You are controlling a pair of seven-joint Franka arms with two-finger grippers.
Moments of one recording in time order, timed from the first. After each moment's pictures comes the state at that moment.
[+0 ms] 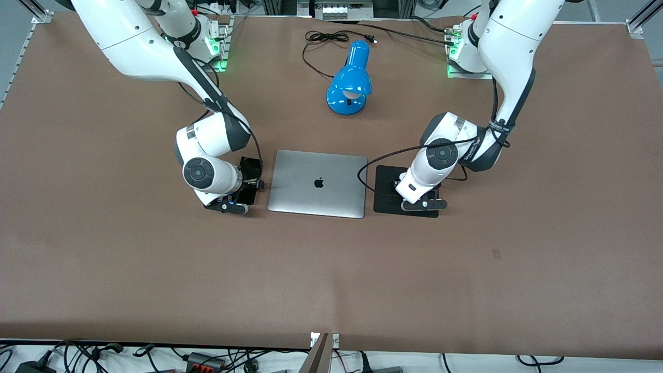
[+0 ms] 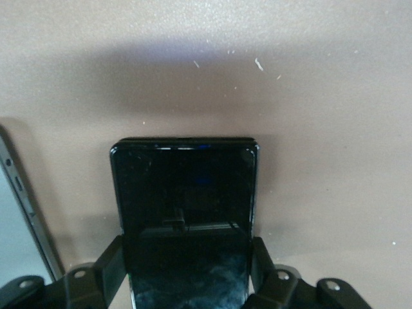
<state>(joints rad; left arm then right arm) -0.28 0.58 -0.18 -1.94 0.09 2.44 -0.56 0.17 0.64 0.24 -1.85 -0.04 2.25 0.56</state>
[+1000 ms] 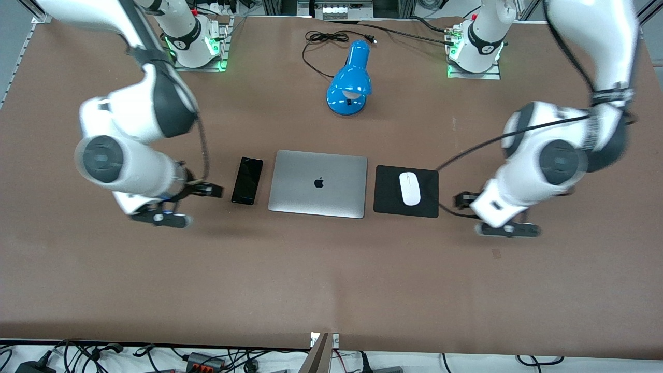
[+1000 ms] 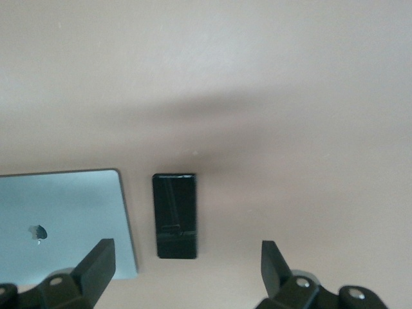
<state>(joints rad) -0.05 0.44 -0.15 -1.50 0.09 1.84 -0.17 0.08 0.49 0.23 -1.37 -0.06 1.71 0.45</state>
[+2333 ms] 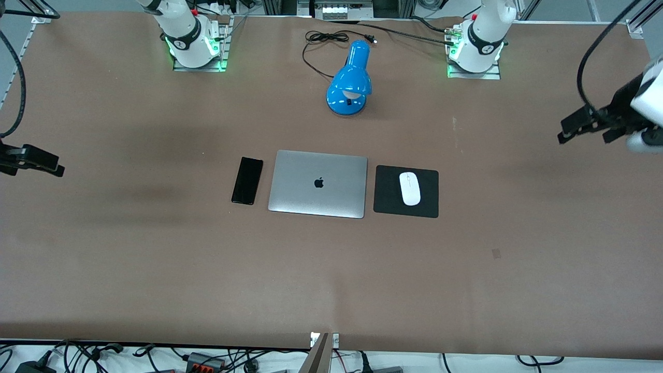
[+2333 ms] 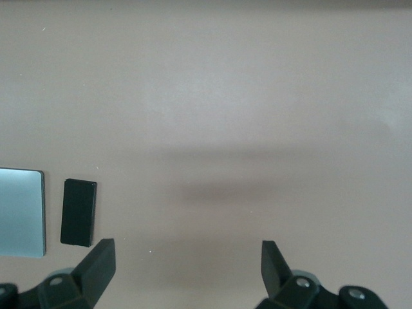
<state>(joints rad) -0.02 0.00 0.02 -1.58 -0.05 1.60 -0.07 0.02 0.27 -0.10 -1.31 0.02 1.60 -0.07</state>
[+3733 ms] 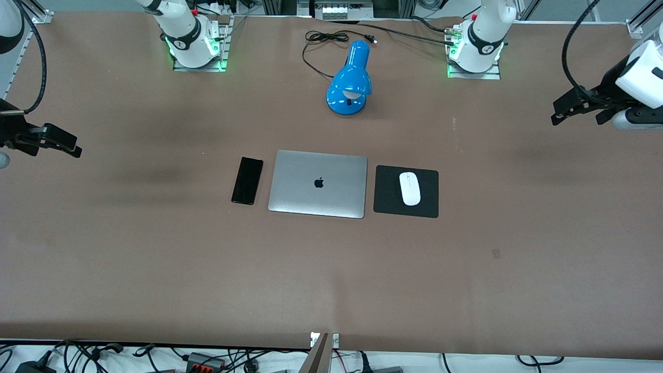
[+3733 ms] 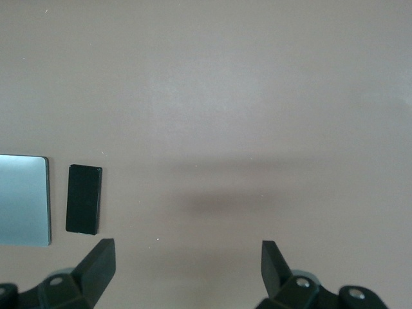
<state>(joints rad) 0.01 -0.09 -0.02 -1.71 -0.03 1.61 -0.07 0.03 0.09 -0.10 -1.58 0.02 1.70 -0.03</state>
